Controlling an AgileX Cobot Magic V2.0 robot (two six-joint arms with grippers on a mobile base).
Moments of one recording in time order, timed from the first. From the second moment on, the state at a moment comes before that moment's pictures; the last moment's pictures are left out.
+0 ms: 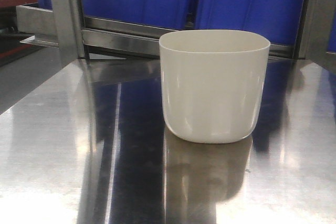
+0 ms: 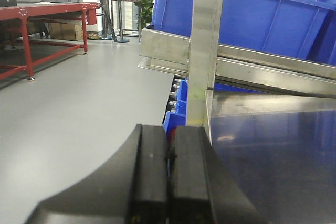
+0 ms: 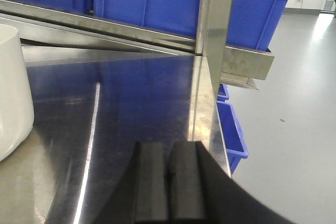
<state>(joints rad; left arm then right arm) -0.01 -0.01 0.01 -0.08 0.05 0.04 0.04 -0.01 0.03 0.00 0.13 0.00</state>
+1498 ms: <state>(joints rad) -0.01 -0.01 0.01 -0.08 0.05 0.04 0.04 0.21 -0.28 -0.05 0.40 0.00</state>
